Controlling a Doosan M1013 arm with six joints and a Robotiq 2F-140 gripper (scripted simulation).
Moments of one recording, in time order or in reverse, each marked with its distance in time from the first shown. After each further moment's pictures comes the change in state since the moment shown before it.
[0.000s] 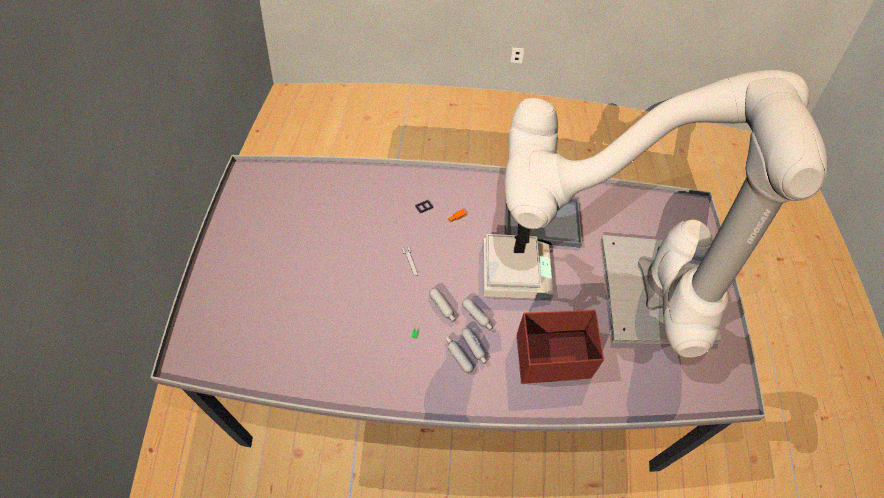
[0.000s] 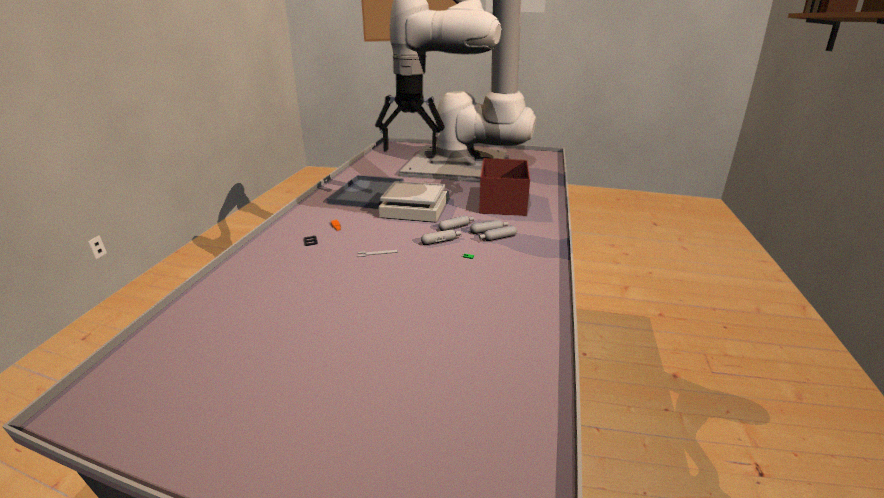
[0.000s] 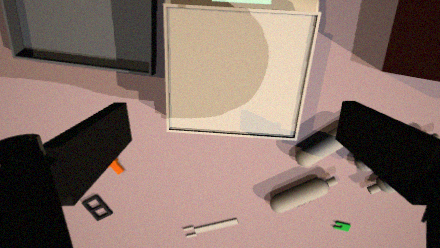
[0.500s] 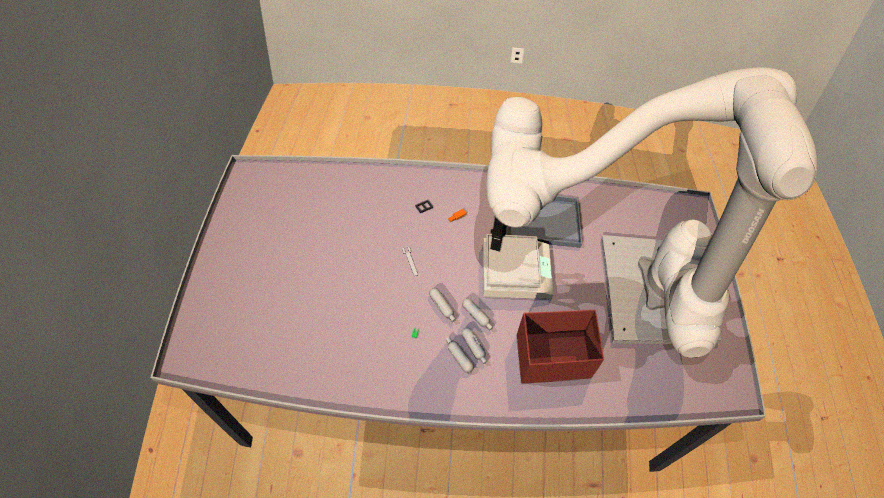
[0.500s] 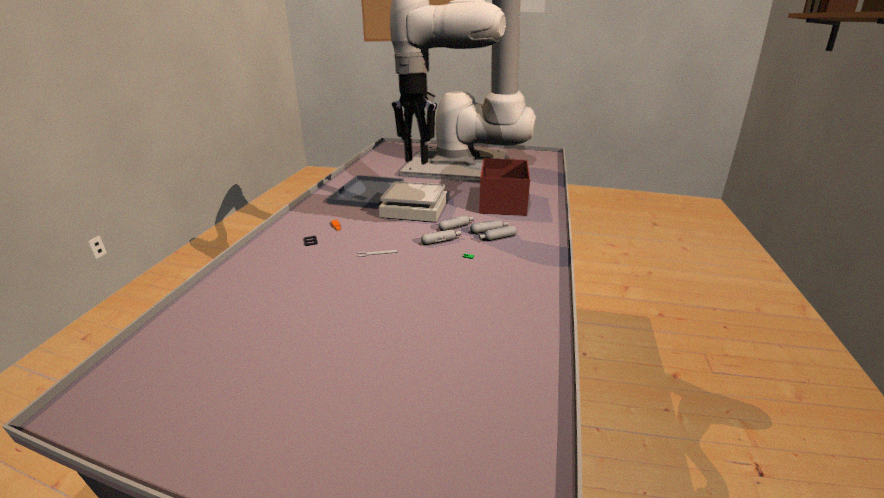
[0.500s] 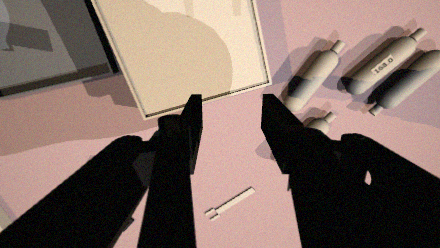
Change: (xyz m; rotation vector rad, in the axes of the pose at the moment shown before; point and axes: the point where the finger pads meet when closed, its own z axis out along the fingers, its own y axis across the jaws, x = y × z) arm -0.049 0.030 -0.009 -0.060 -0.019 0.336
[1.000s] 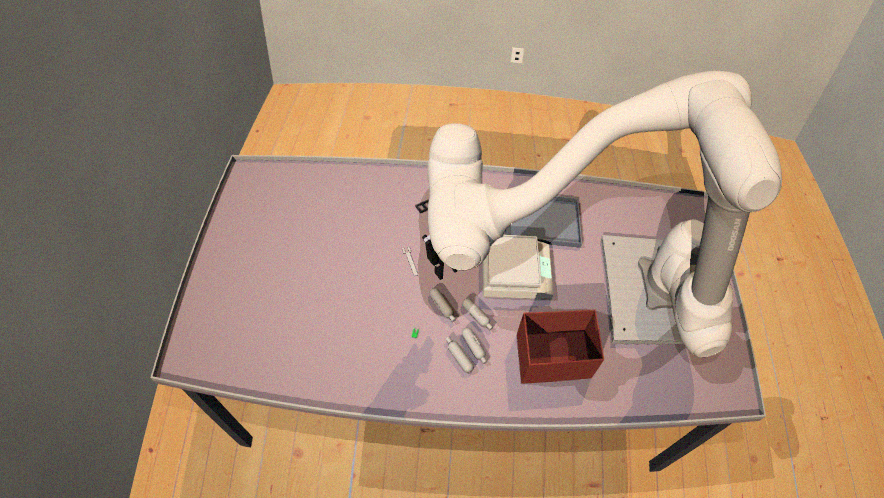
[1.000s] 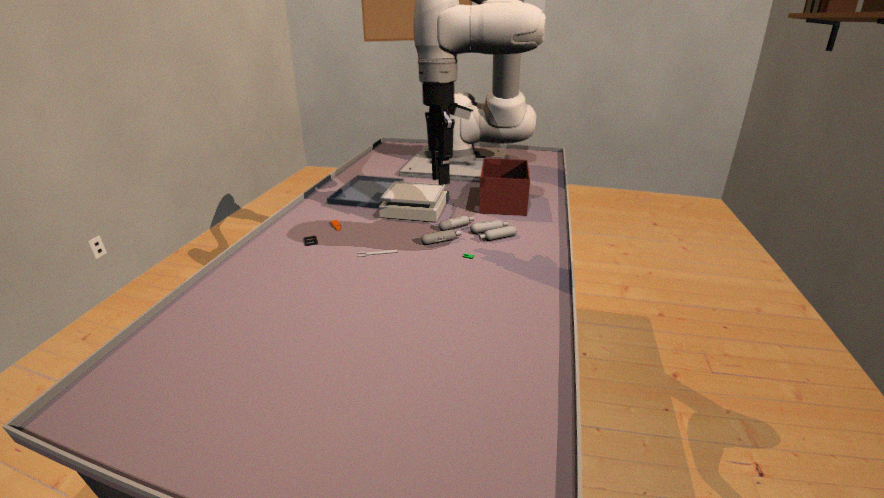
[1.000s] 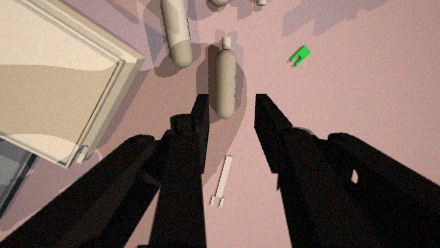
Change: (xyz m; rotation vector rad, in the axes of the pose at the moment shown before) arm -0.100 0.131 0.009 0.000 0.001 0.696
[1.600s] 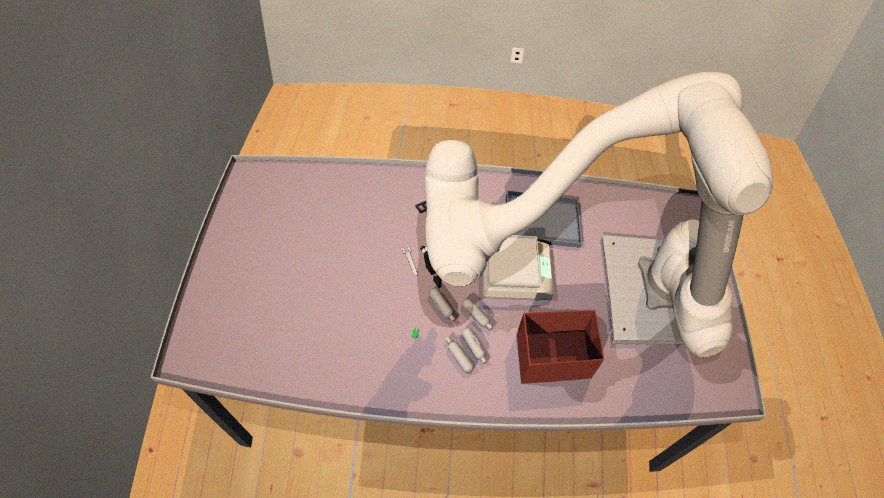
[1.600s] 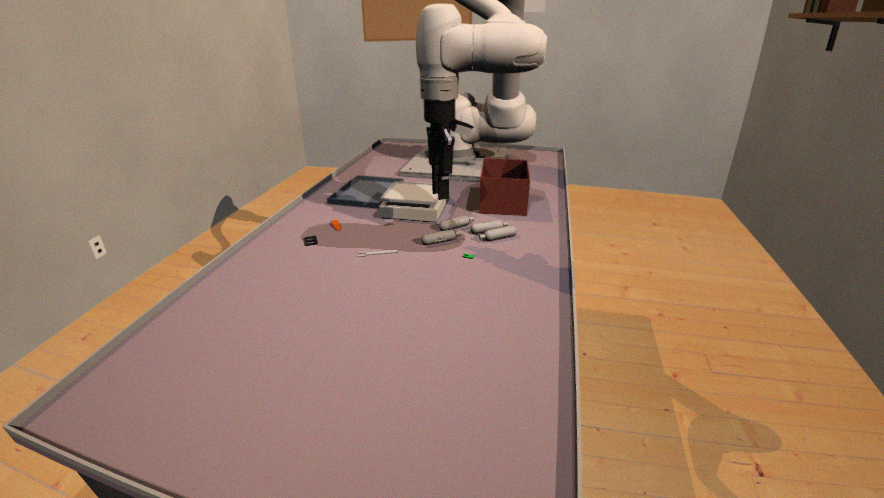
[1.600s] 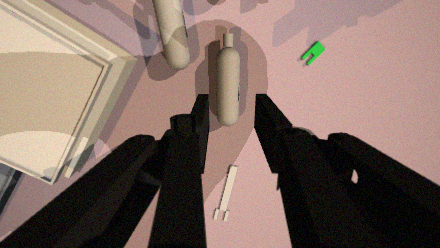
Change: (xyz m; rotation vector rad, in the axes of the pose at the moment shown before) arm -0.002 0.001 0.039 0.020 -0.010 0.022
